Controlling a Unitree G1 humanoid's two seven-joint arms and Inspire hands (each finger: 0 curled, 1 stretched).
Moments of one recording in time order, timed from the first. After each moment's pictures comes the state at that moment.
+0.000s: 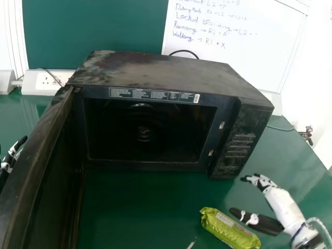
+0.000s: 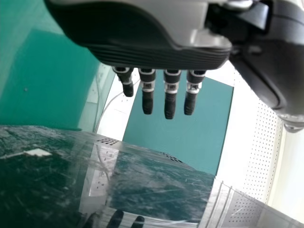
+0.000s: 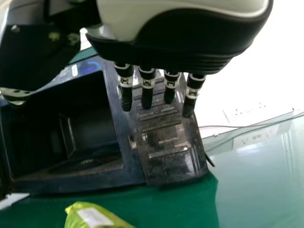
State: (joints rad) left arm 0.31 0.08 0.37 -0.65 -0.48 0.11 -0.07; right arm 0.14 -0.82 -0.44 -0.23 -0.32 -0.35 0.38
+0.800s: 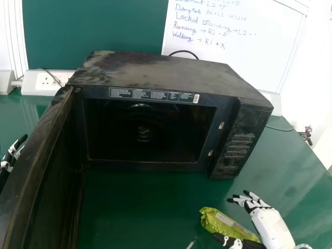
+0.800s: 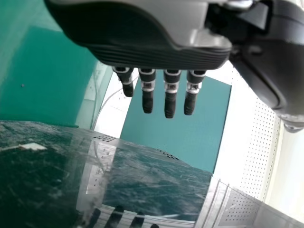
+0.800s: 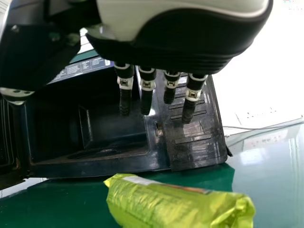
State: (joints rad) left arm 0.30 0.08 0.36 -0.66 -0.49 0.11 -0.06; right arm 0.34 -0.68 -0.45 -0.43 -0.45 -0.37 0.29
